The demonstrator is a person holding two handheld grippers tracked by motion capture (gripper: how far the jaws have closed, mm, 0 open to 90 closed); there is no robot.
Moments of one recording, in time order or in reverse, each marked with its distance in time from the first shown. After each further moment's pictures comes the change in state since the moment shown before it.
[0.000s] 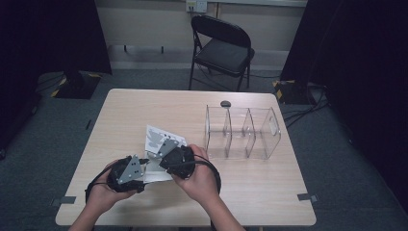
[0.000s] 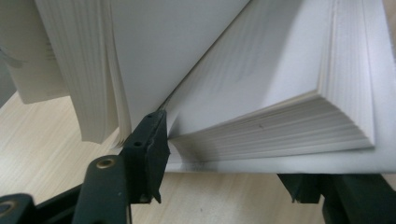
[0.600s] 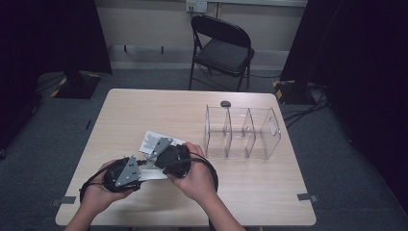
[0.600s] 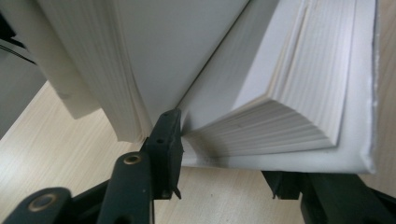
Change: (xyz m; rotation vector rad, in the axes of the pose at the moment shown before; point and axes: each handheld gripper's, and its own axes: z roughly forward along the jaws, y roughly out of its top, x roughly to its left) left arm 0.000 0.006 -0.015 0.029 0.029 0.048; right arm 0.002 0.013 -0.004 0.010 0.049 -0.028
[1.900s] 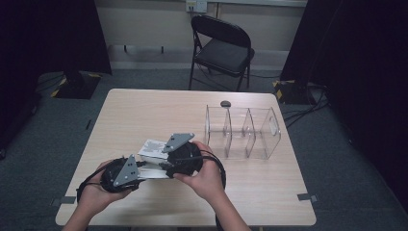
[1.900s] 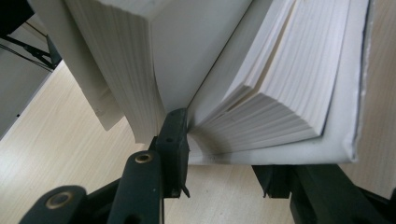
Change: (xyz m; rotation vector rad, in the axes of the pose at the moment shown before) left arm -0.002 0.010 -0.010 0.023 -0.015 0.003; right arm -0.018 -0.022 -0.002 -0.157 0.123 0.103
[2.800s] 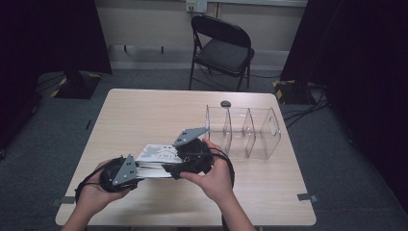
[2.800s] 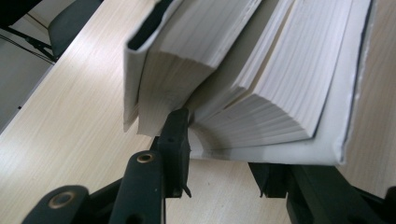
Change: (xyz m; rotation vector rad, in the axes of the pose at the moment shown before) left arm 0.002 -0.001 -0.003 0.026 0.009 -0.020; right arm -0.008 -0.003 -0.028 -0.036 0.087 0.174
